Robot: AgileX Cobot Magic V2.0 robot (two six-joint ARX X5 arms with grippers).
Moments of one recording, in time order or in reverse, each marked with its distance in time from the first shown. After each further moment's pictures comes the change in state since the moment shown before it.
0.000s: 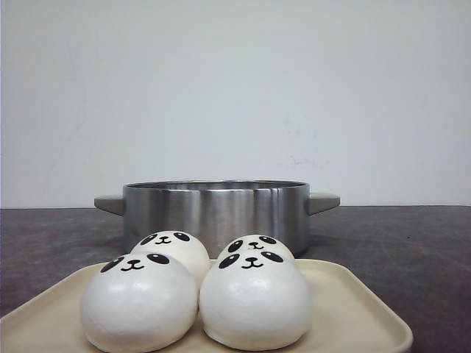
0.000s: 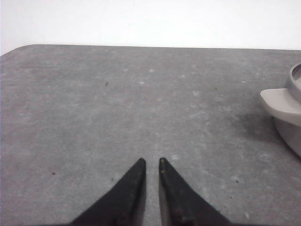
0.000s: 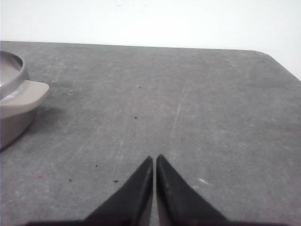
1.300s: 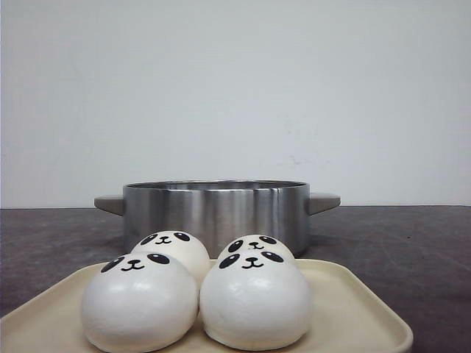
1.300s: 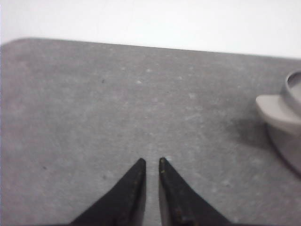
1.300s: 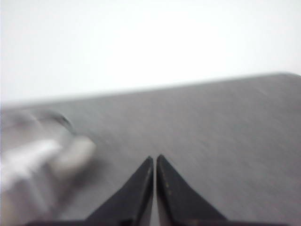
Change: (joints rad) left arm 0.000 0.000 0.001 0.000 0.010 -0.107; right arm 0.000 0.000 -0.001 0.214 -0.124 0.210
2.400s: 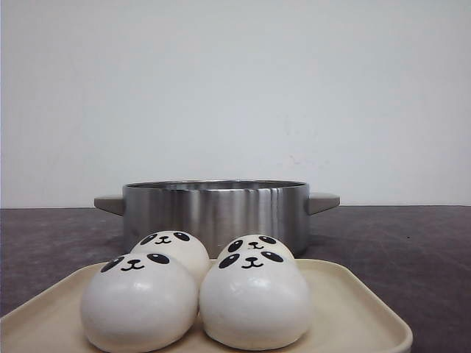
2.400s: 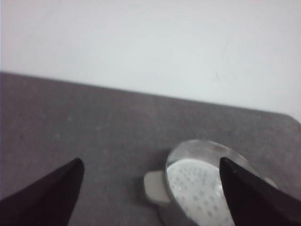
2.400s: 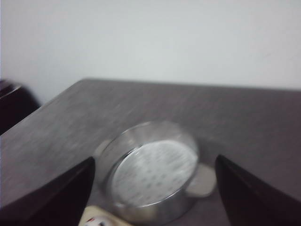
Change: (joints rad) left arm -0.072 0.558 0.854 -0.342 0.207 -0.116; right arm 0.088 0.686 0.959 -0.565 -0.392 -0.048
